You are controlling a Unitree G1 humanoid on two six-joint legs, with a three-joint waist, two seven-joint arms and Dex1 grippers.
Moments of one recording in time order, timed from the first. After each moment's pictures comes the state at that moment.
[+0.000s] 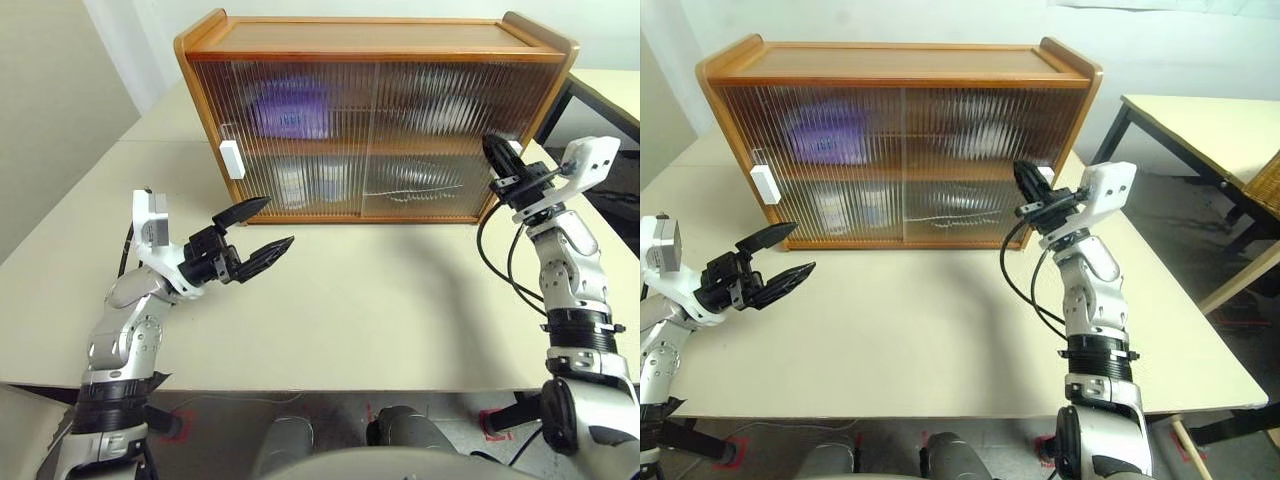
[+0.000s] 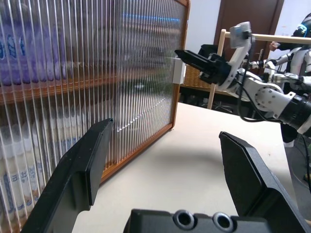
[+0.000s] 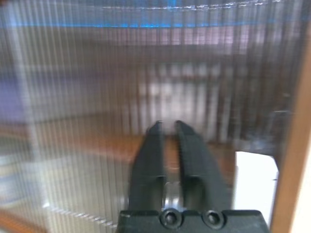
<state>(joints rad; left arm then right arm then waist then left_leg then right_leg) -0.10 0.51 0.22 -0.08 -0.66 0.10 -1.09 -0.44 -0.37 -0.26 0.23 0.47 -0.06 0.63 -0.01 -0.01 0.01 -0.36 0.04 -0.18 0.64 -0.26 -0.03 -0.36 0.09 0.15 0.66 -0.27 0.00</state>
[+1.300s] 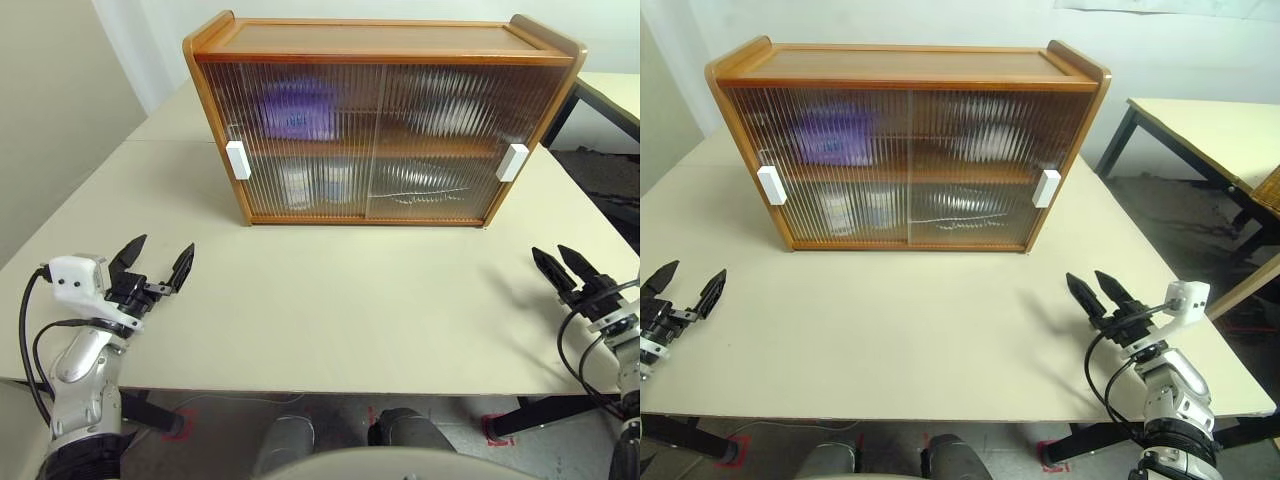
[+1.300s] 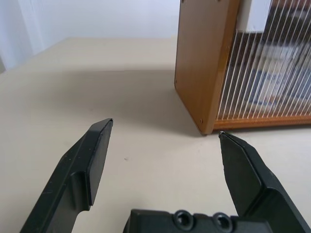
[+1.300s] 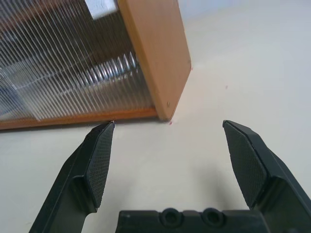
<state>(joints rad) 0.09 0.45 0.47 0.23 -0.36 -0.23 -0.60 -0.17 -0.57 -0.52 0.76 0.62 -0.14 1.09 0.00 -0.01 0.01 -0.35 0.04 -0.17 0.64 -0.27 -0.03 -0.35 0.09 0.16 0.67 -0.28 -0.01</state>
